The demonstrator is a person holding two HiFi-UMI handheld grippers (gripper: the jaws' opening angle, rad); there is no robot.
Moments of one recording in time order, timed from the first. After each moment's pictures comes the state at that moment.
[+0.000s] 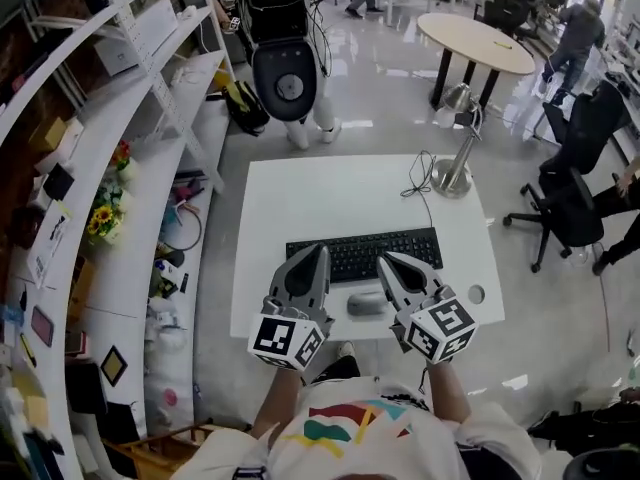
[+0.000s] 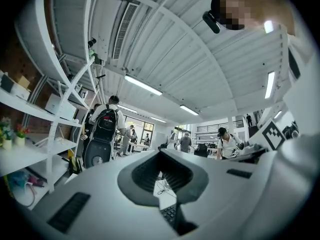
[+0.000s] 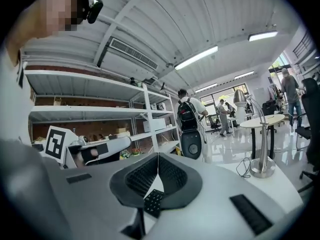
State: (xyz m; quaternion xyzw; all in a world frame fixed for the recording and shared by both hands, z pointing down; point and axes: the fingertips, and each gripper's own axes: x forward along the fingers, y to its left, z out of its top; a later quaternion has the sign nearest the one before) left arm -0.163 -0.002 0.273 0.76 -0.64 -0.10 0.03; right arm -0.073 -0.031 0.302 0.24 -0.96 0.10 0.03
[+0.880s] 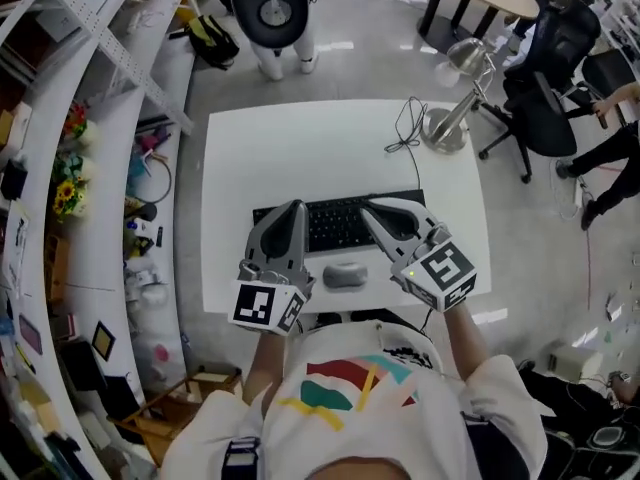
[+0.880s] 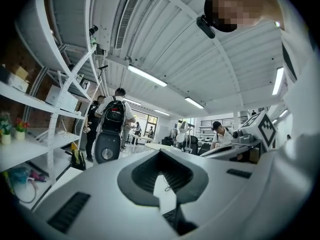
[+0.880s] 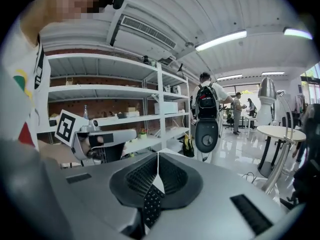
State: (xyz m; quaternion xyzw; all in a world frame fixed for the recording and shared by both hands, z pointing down) left arm -0.168 -0.087 0.304 0.75 -0.65 -0.08 0.07; right arm -0.083 -0.117 0.326 0.13 -0.98 0.04 0.15
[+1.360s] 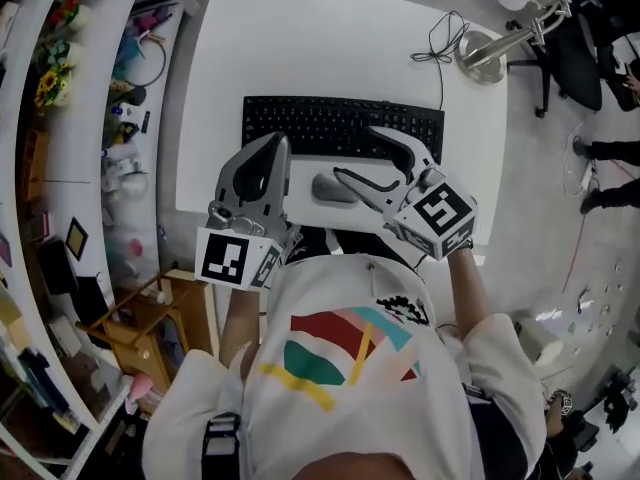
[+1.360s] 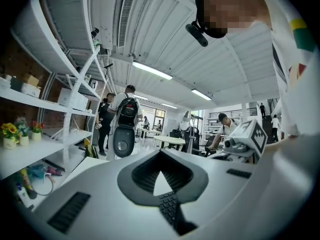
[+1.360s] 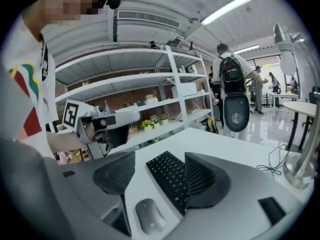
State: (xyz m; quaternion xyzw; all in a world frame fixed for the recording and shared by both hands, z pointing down) left arm -0.168 -0.041 0.340 0.72 -0.69 -0.04 0.09; right arm -0.094 -0.067 0.401 0.00 -0.97 0.11 0.21
